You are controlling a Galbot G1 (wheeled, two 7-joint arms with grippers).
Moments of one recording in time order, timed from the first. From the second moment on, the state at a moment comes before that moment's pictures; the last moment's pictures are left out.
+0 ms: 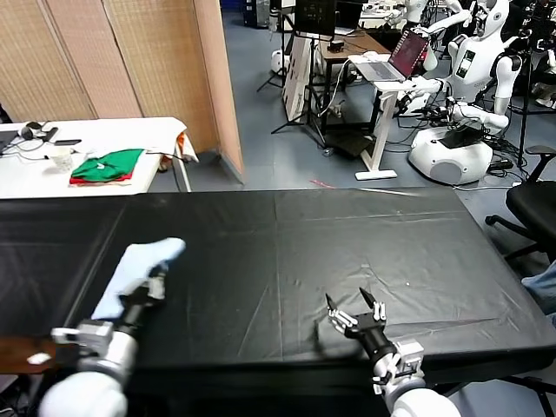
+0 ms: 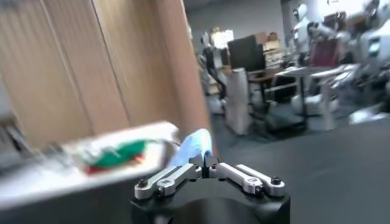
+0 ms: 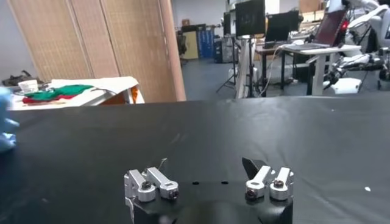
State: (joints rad) left arm 1.55 -1.18 -0.57 -2.23 -0.36 0.35 -0.13; right arm -1.54 1.26 0.39 2.14 0.33 -0.30 0.06
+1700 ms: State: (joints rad) left arm 1.51 -1.37 -0.42 -2.14 -0.21 0.17 -0.02; right arm -1.20 1.33 0.03 1.90 0.79 -0.51 0.17
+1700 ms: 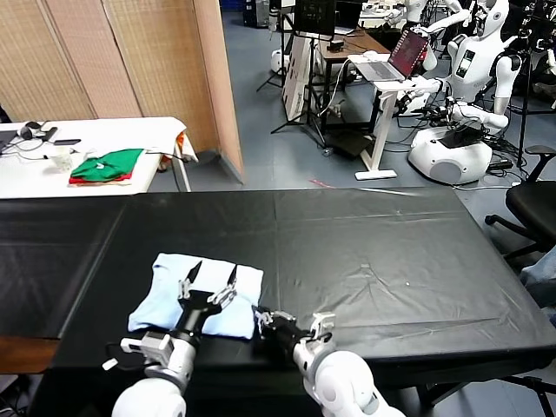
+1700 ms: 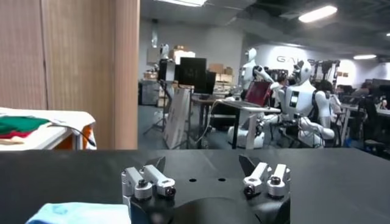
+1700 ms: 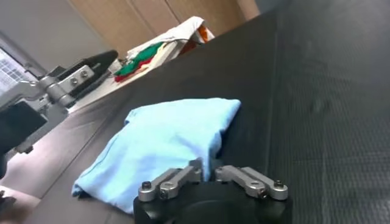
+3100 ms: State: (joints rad) left arm 1.58 -1.31 -0.53 -2.15 -0.27 0.18 -0.07; right arm -1.42 1.12 0.49 2.22 0.66 -0.73 0.19
